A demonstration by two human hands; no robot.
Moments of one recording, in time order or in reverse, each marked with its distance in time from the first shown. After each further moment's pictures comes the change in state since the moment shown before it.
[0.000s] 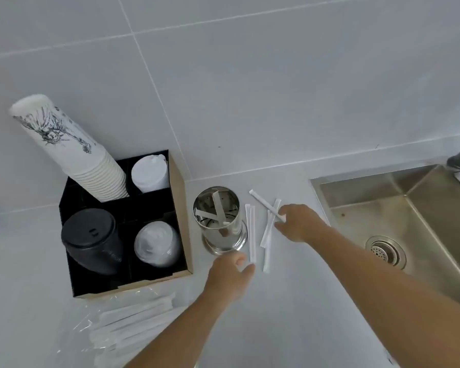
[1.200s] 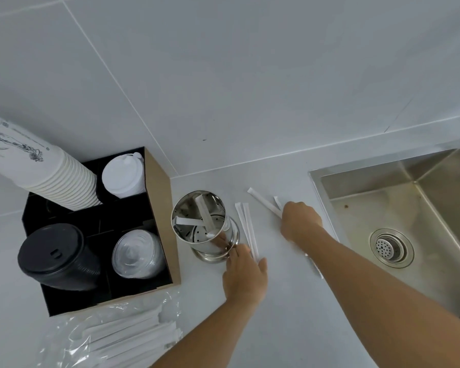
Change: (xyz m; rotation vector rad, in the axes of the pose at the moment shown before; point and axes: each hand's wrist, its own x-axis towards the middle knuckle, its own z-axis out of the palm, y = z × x) left_hand 0.038 0.037 0.056 0.178 0.131 -0.111; right_hand 0.040 0.012 0.011 -0.086 -0.019 0.210
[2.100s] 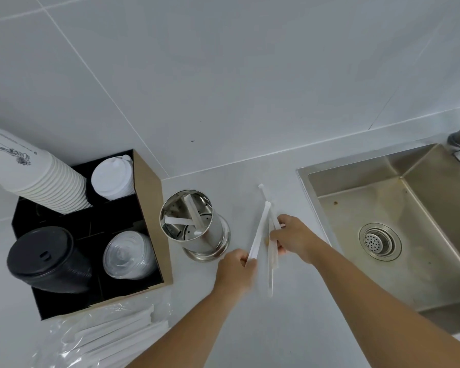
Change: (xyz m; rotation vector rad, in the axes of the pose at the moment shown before) left_hand 0.008 -0.011 0.001 -0.342 -0.170 -0.024; right_hand -0.023 0.033 0.026 1.028 -0.290 0.021
